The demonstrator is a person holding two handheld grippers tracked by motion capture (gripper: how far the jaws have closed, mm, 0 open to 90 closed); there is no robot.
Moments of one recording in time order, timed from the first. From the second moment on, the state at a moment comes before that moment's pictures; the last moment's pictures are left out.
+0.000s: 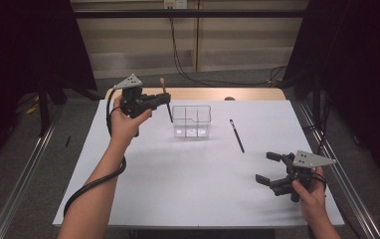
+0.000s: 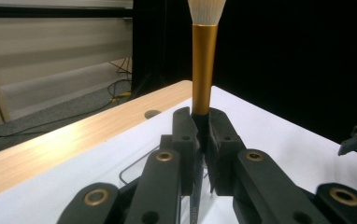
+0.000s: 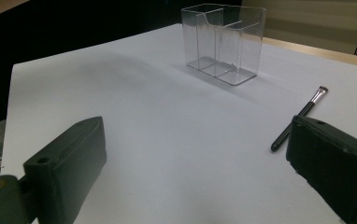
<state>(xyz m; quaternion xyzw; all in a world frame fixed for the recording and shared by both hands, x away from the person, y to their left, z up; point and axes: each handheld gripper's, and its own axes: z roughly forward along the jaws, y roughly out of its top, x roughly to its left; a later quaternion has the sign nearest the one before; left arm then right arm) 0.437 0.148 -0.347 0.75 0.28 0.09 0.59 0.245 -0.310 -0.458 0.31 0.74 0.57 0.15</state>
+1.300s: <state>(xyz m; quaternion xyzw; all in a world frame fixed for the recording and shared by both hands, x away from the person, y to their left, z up) 0.466 0.118 -0.354 0.75 0.30 0.12 0.58 0.244 -0.309 -0.458 0.31 0.74 0.57 0.15</state>
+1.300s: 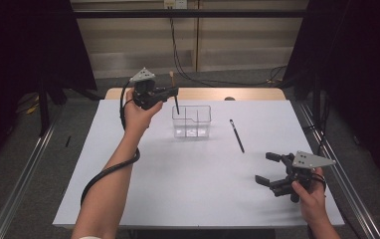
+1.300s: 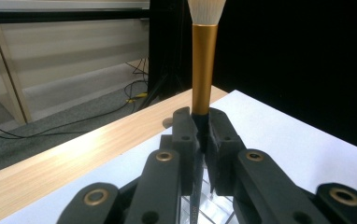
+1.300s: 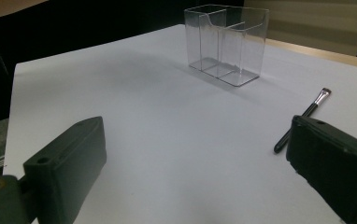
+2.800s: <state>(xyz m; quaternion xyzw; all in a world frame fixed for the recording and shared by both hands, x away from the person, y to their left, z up) 0.466 0.110 -0.388 0.76 0.31 0.11 0.56 0.244 -0.309 -0.458 0.30 0.75 0.57 0.15</state>
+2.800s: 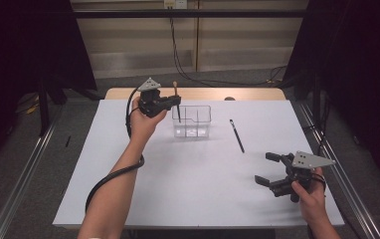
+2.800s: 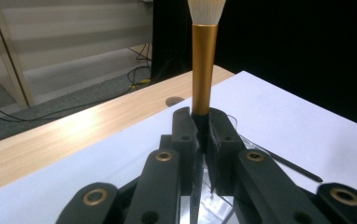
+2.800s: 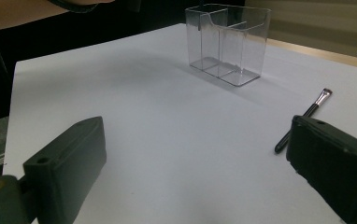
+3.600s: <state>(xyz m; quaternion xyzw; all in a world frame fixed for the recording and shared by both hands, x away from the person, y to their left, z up) 0.449 0.139 -0.395 0.74 0.32 0.12 0.58 0.244 -0.306 -0.458 0.30 0.75 0.57 0.15</state>
